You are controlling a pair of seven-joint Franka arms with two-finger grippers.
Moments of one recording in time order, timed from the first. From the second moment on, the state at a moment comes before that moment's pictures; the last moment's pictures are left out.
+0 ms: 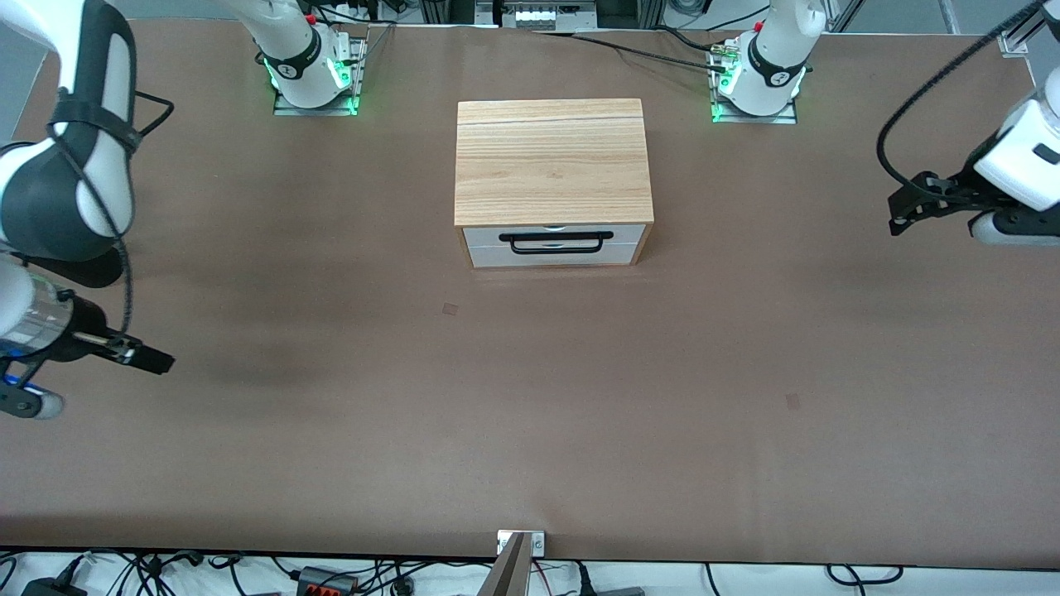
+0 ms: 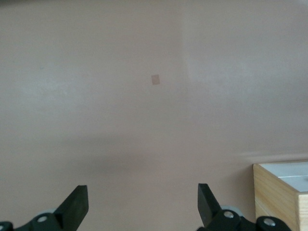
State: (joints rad) left arm -0.03 -0.01 -0.04 -1.64 0.06 1.67 -0.03; right arm 0.25 0.59 -0.39 -1.10 0.15 1.67 0.28
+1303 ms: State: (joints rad) left arm -0.04 -0.02 -0.03 -1.68 0.06 1.63 0.03; right arm -0.04 0.19 0.06 -1.59 -0.07 1.75 0.30
